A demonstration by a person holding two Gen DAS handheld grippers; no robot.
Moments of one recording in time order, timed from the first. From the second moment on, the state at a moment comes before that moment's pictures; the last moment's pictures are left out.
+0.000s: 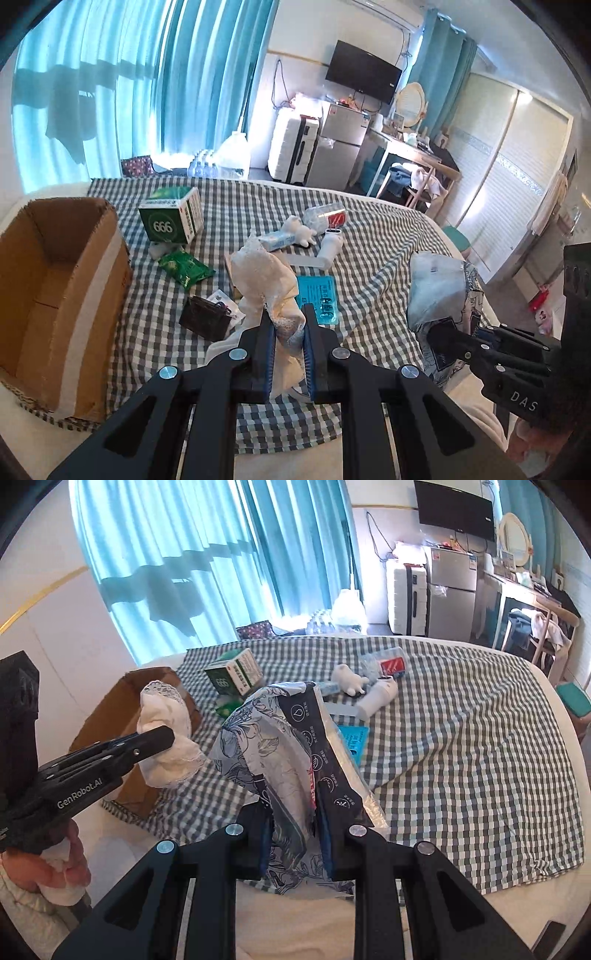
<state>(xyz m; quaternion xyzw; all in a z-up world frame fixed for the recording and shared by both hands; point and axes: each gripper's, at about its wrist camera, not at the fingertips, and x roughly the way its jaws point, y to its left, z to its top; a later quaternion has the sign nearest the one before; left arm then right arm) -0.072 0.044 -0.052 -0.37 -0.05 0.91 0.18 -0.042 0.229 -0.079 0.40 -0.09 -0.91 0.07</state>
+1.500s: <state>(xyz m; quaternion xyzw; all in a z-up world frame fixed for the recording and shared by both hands) -0.075 -0.211 -0.056 -0.37 -0.10 0.92 -0.01 -0.180 -0.064 -0.044 0.39 -0.03 -0.87 0.31</state>
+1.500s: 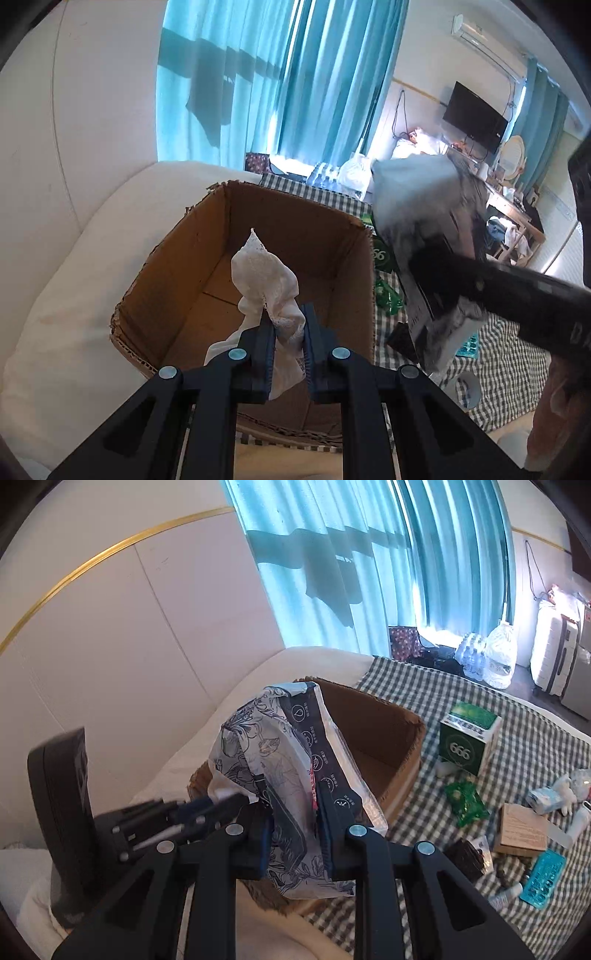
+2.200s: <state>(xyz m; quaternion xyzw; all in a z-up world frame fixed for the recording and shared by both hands) -0.060 -0.183 -0.059 -0.40 -0.10 0.91 -0.01 -0.145 0.029 -0.028 0.34 -0.09 -0.91 0.22</state>
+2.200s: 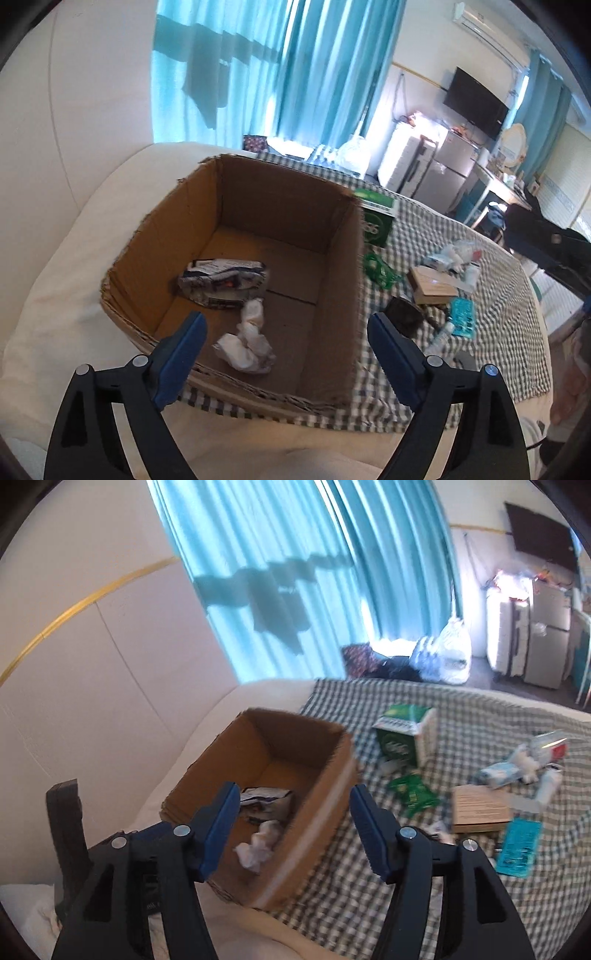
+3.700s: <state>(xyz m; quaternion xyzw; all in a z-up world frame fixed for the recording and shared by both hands) -0.099 0.008 -0.218 -0.54 -0.03 0.84 0.02 -0.120 0.173 -0.270 0.51 0.00 -0.86 0.03</state>
